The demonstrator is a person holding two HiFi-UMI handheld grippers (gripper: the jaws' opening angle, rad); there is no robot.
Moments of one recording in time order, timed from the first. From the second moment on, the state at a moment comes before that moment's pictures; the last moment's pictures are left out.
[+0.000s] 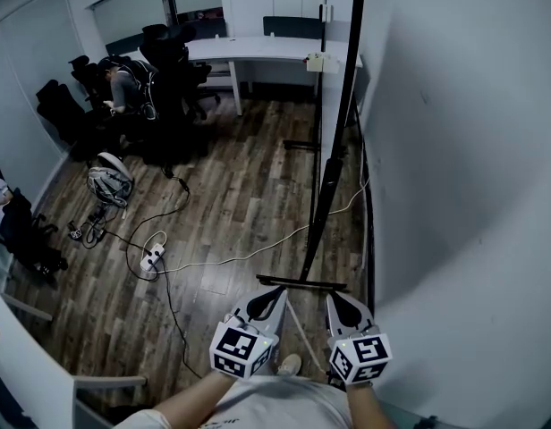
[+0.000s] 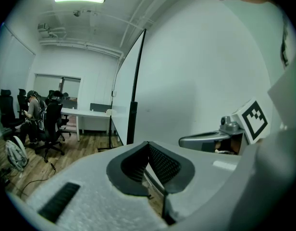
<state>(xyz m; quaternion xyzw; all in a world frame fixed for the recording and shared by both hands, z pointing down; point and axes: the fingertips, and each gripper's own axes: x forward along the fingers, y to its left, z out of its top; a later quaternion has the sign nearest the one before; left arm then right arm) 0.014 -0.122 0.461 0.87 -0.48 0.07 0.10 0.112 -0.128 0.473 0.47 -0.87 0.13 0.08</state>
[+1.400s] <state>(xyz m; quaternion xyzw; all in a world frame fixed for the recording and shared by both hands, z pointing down) -0.005 -0.285 0.461 0.89 -0.44 0.08 0.08 0.099 -0.311 0.452 0.53 -0.84 0.10 0.07</state>
